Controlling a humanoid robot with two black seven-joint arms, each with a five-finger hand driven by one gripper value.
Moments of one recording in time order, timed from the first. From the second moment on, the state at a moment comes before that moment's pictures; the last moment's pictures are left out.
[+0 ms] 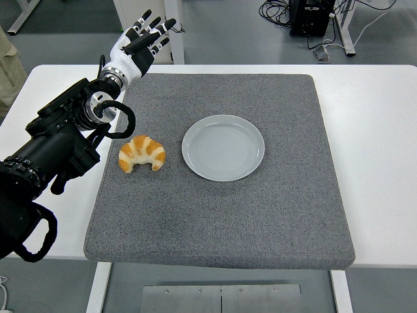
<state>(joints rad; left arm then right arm) -1.11 0.03 -0.66 -0.37 -0.03 -0.17 -0.17 -0.13 0.00 0.02 0.14 -0.10 0.03 0.41</state>
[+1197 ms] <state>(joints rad) -1.07 0.27 -0.64 -0.79 -0.01 -0.11 -0.18 -0.13 0.00 0.02 0.14 -0.10 0.03 0.41</state>
